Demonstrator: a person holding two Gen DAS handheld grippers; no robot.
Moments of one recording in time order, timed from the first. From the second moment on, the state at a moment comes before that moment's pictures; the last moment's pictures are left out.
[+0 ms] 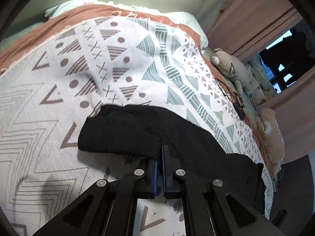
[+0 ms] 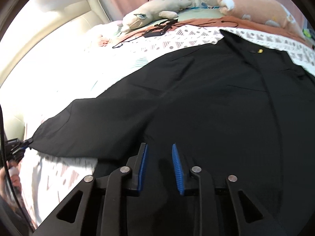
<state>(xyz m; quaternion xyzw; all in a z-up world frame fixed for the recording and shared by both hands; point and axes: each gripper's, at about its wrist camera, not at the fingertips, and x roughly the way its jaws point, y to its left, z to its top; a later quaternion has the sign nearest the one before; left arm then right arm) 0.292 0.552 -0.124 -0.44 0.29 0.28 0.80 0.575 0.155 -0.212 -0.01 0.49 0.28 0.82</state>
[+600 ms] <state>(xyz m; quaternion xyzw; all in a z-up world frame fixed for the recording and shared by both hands) 0.362 0.462 0.058 -0.33 0.25 0.18 0.89 0.612 0.113 -0.222 0.06 0.55 0.25 0.80</state>
